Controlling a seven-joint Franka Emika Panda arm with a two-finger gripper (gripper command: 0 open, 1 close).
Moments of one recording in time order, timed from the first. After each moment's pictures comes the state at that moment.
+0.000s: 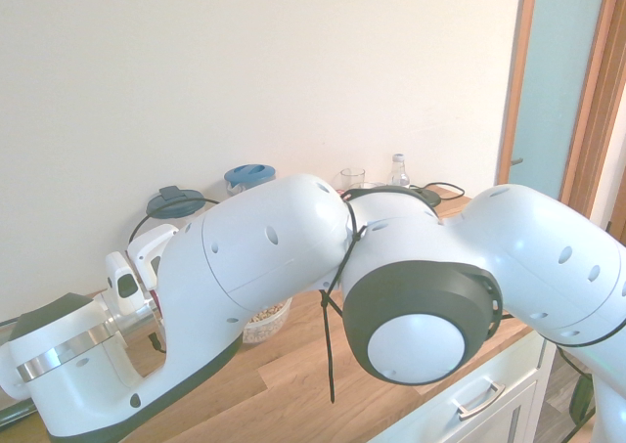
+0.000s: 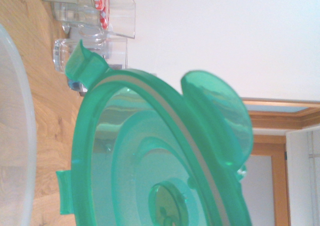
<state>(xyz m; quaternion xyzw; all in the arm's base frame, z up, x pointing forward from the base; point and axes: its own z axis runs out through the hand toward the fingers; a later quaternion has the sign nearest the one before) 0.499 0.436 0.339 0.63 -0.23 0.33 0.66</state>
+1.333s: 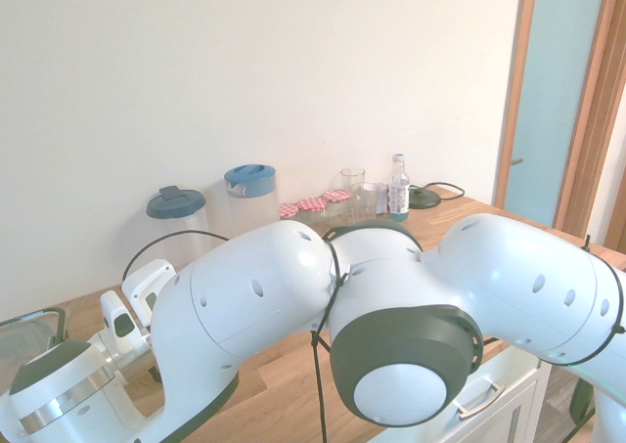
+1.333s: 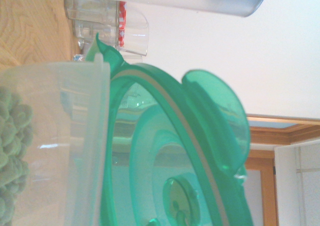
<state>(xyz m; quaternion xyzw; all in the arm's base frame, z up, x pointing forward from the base) 0.493 0.455 0.291 0.62 -0.21 0.34 0.67</state>
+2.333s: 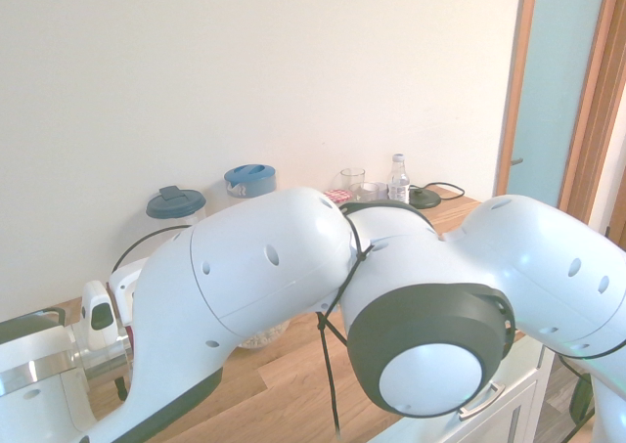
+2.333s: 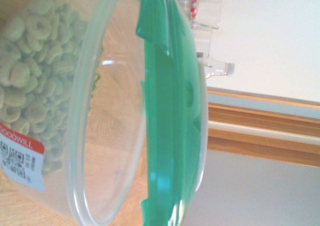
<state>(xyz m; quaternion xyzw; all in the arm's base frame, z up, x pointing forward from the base) 0.447 0.481 0.338 0.72 -0.23 0.25 0.61</state>
